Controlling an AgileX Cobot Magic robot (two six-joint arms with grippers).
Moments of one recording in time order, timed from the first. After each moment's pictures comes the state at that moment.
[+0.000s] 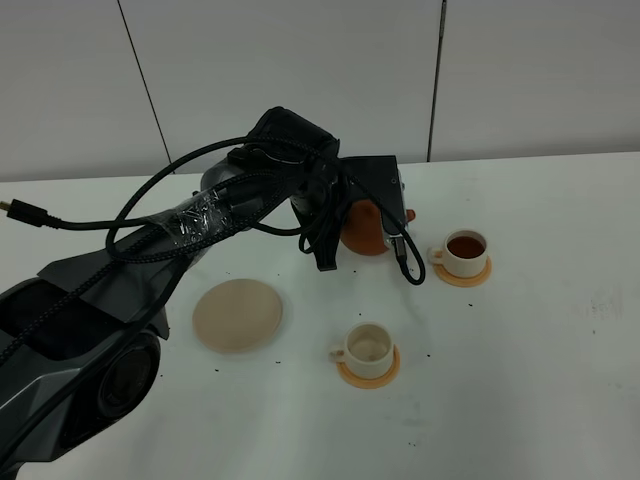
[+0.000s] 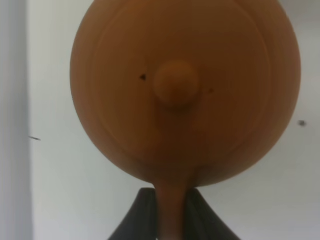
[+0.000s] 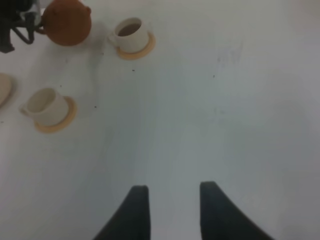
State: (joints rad) left arm -0.54 2.48 -2.19 0.29 0.79 0.89; right arm 0.09 -0.01 -0.49 0.16 1.06 0.08
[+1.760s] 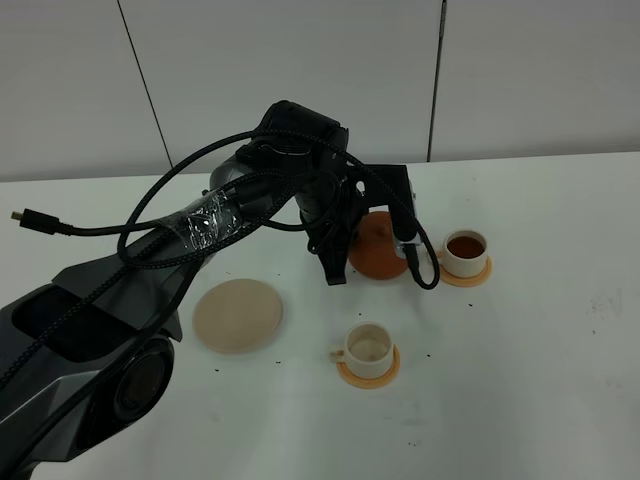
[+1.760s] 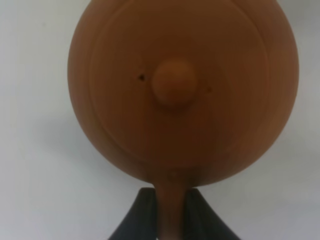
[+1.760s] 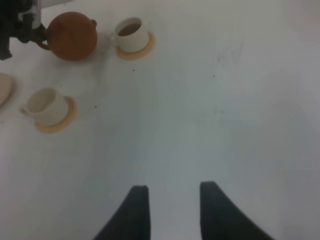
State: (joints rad) left arm -0.55 2.52 -2.30 0.17 0.98 0.94; right arm 0.09 -0.01 -0.49 0.16 1.06 0.08
